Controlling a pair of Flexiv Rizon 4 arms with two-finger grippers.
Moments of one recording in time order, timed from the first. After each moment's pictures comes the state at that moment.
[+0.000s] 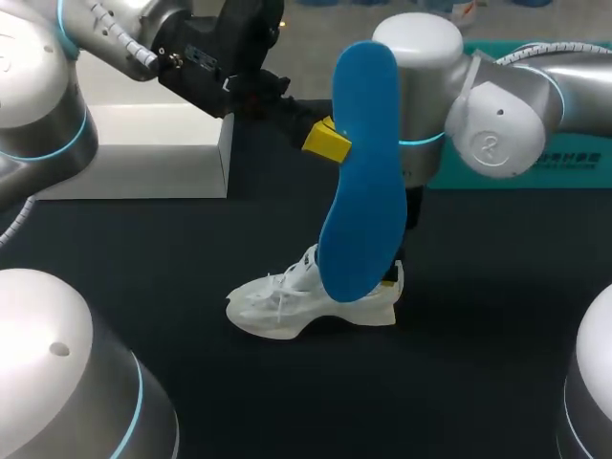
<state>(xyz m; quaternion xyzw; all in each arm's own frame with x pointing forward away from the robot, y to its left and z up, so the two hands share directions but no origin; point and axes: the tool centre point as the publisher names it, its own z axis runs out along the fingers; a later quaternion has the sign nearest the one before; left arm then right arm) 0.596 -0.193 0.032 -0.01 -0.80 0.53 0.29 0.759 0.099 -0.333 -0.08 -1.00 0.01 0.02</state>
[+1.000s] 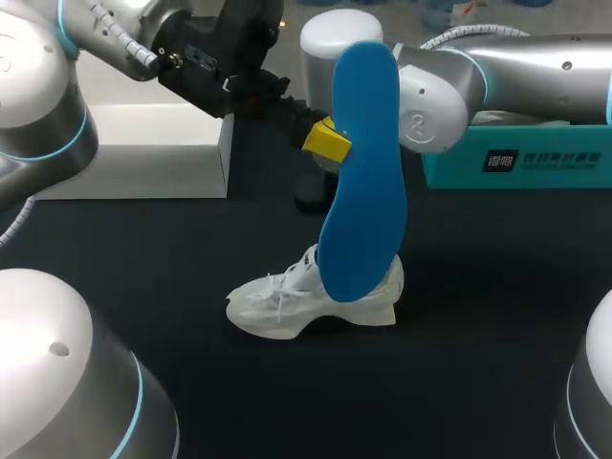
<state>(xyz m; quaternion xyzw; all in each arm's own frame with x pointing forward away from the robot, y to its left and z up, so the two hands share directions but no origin) 0.597 -0.193 0.032 -0.01 -0.80 0.53 0.29 0.806 0.152 -0.358 -0.04 -1.00 0.05 0.03</state>
